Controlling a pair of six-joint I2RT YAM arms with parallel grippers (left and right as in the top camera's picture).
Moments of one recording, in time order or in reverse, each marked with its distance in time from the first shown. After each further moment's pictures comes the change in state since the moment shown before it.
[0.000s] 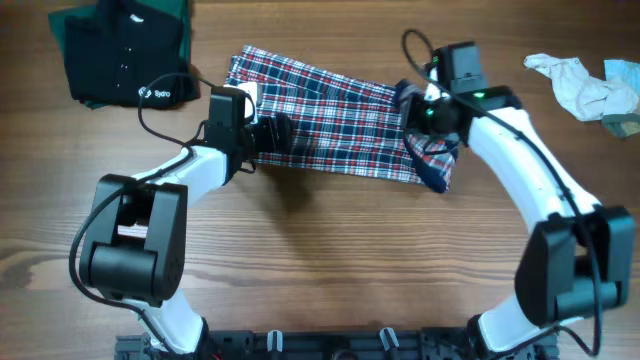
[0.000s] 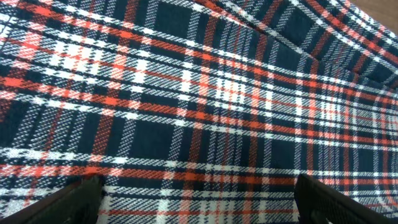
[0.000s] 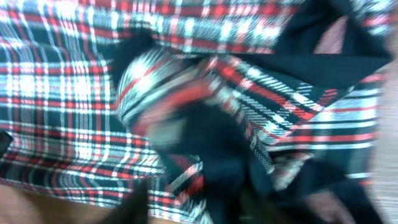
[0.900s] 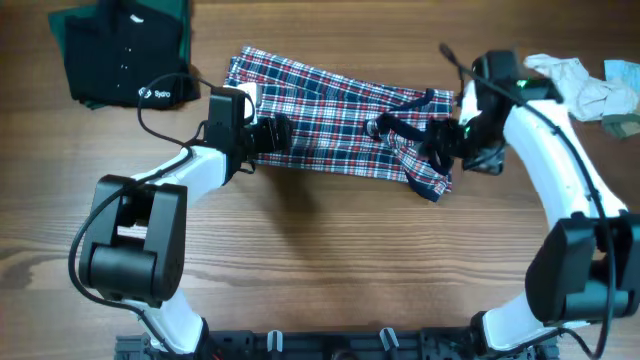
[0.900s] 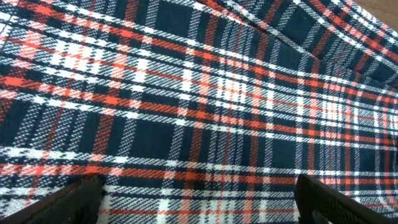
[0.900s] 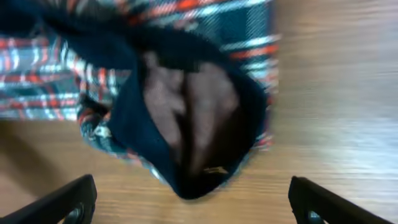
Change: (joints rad) left arm 0.001 -0.003 -0.001 -0.014 -0.003 0.001; right arm -0.174 -0.031 -0.005 -0.377 -0.104 -0.184
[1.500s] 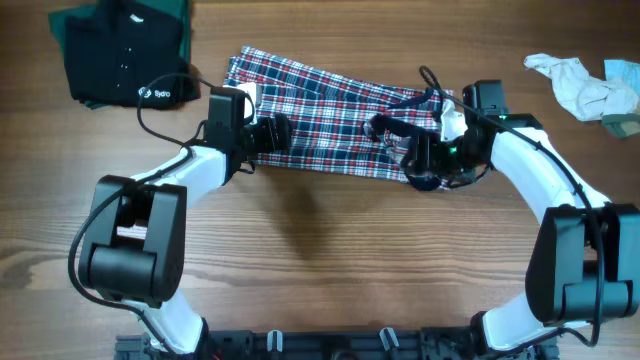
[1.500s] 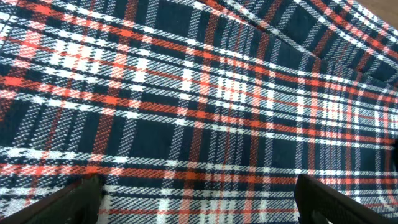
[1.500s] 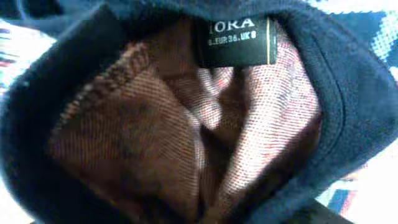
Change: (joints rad) left arm 0.001 -0.002 0.000 -0.005 -0.003 0.000; right arm 0.000 0.001 -0.209 0.328 -0.177 -0.076
